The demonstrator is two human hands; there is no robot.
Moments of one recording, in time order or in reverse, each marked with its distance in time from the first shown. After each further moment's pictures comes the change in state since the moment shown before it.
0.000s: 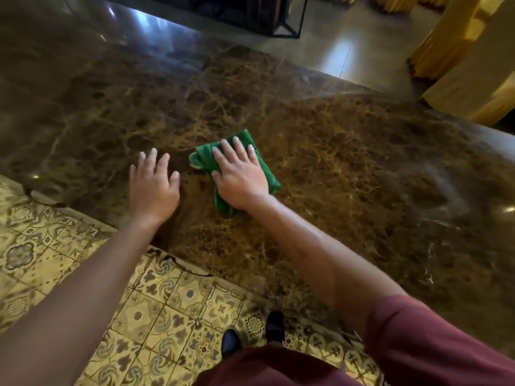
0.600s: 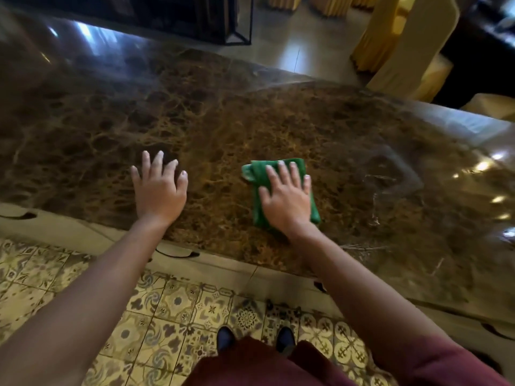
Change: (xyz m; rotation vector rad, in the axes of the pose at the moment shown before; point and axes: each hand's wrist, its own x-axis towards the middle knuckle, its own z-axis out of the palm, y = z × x) left_hand -0.053 0.046 0.019 0.039 0.021 0.247; right_hand -0.173 0.073 -0.004 0.056 0.130 0.527
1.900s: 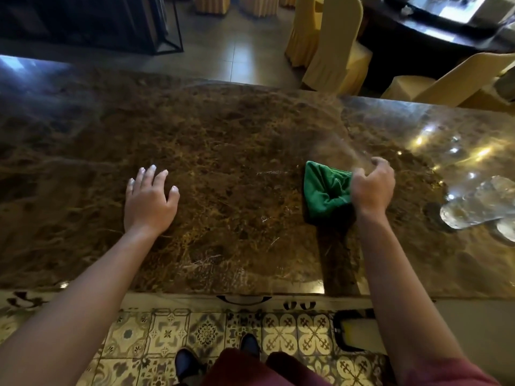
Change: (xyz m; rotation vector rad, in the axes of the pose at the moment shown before) left_hand -0.011 0.216 0.081 -0.003 -0.086 0.159; right_hand -0.044 0.342 -0.142 0.467 0.544 0.772
